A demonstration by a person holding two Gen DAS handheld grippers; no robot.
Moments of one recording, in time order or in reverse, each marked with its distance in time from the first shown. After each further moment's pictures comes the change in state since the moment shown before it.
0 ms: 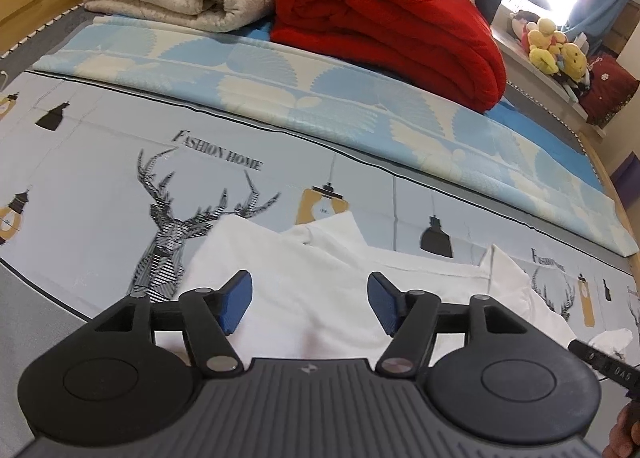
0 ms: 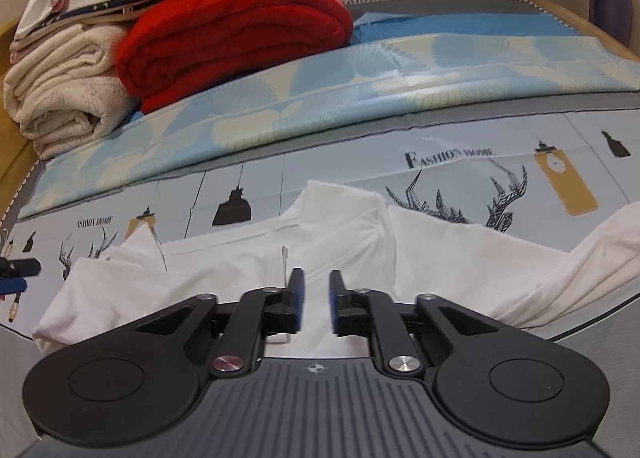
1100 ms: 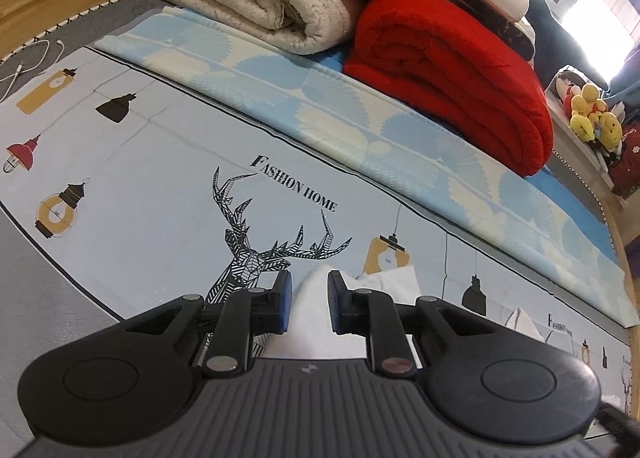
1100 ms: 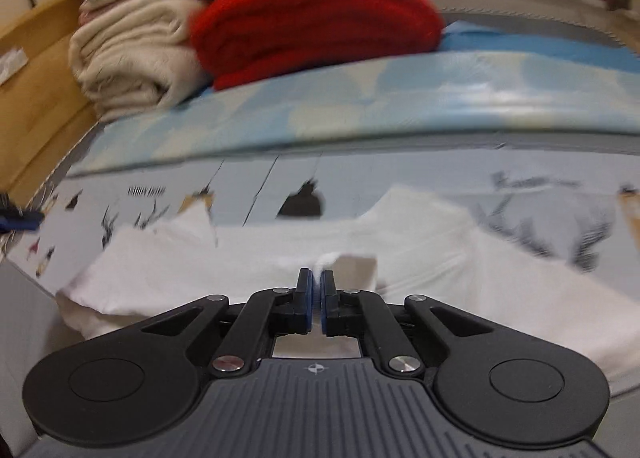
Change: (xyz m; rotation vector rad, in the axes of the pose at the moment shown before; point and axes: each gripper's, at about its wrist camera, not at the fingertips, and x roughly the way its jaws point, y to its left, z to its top) left arm -0.019 0.074 0.027 -0.182 -0.047 0.037; right arm 0.012 0.024 0.006 -0.146 -0.022 0.157
